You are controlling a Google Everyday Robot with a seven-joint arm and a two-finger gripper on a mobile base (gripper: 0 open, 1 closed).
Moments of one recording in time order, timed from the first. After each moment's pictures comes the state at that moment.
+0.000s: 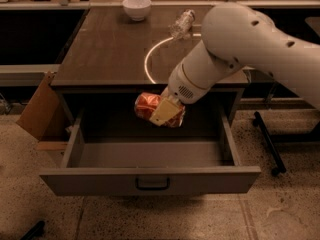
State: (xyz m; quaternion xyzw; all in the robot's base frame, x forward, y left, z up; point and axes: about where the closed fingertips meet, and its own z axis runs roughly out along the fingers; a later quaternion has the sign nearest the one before) arm 0.536 -0.013 0.834 -0.55 0.78 0.14 0.24
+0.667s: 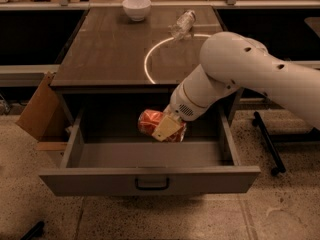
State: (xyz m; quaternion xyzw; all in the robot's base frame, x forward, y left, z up) arm 0.523 -0.022 0.783 -0.53 0.80 0.16 0.22
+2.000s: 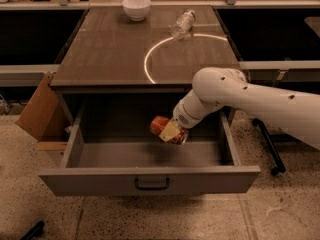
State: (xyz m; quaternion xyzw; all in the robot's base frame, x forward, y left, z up) arm 0.599 -0.048 0.669 -0.46 0.85 0.13 0.21
